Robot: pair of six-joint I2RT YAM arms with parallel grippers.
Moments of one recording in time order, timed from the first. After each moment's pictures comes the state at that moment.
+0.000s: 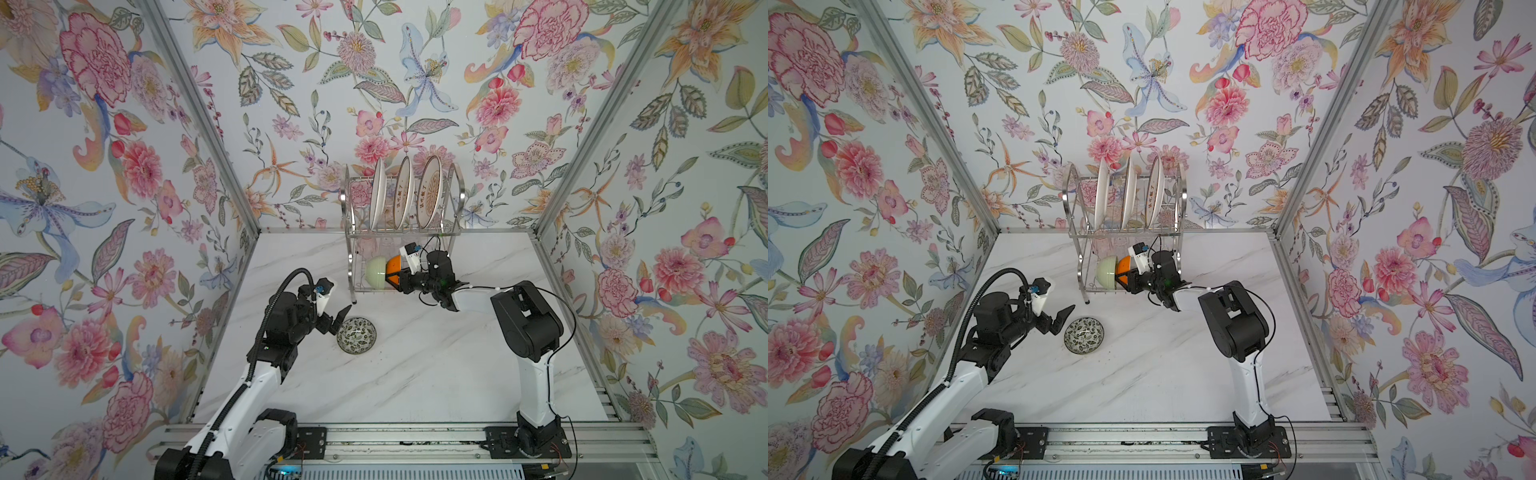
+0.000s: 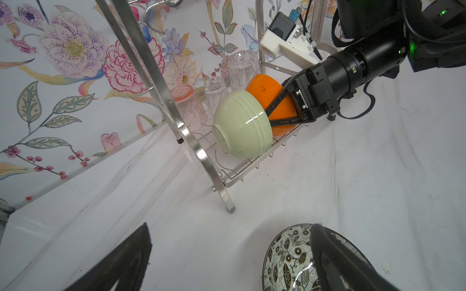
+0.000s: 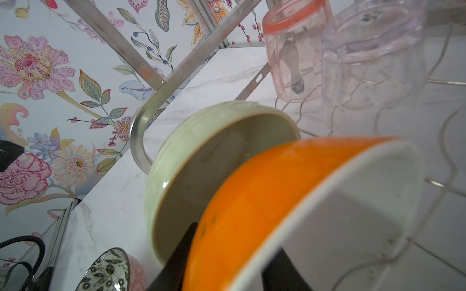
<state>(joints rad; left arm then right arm) -0.18 0.94 0.51 0.07 0.38 0.33 0.53 2.09 1.24 0.48 -0.59 0.35</state>
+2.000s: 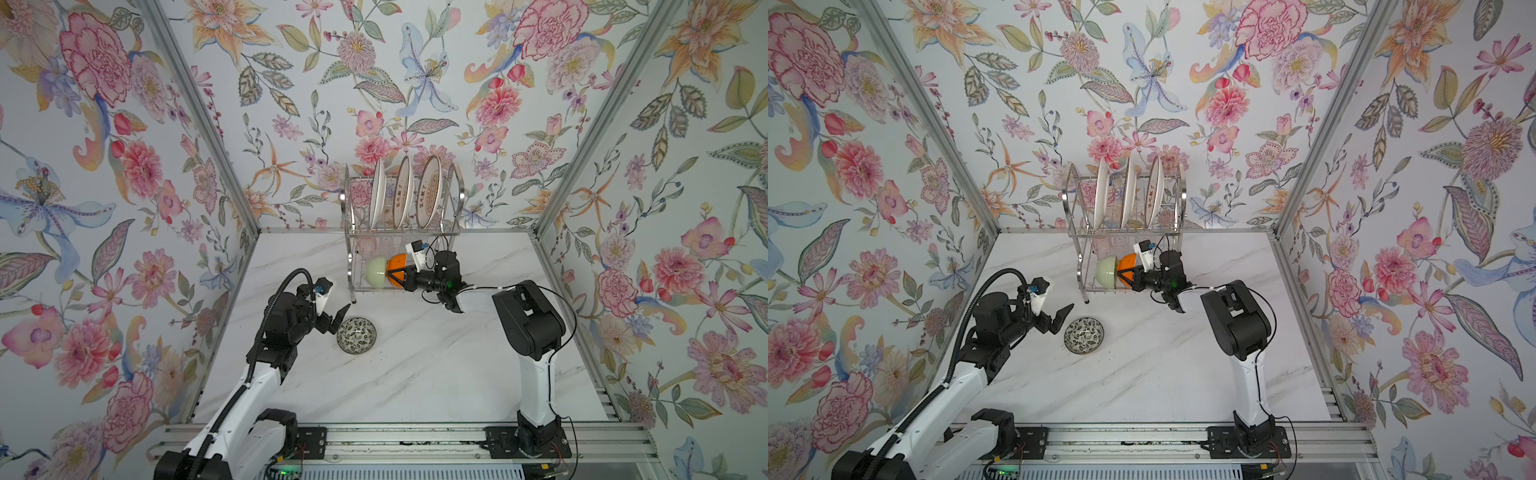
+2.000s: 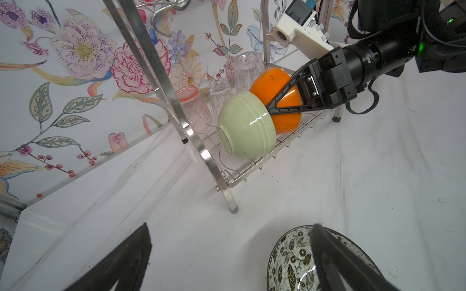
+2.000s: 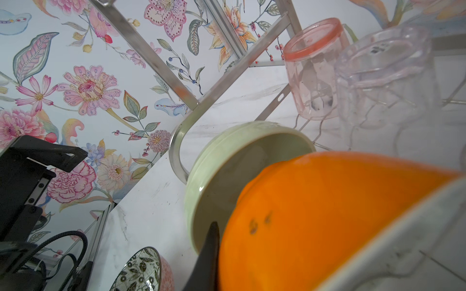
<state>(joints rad) -0.18 0.93 0.51 0.07 0.36 0.33 0.49 2.09 1.19 0.68 -0.71 0.47</state>
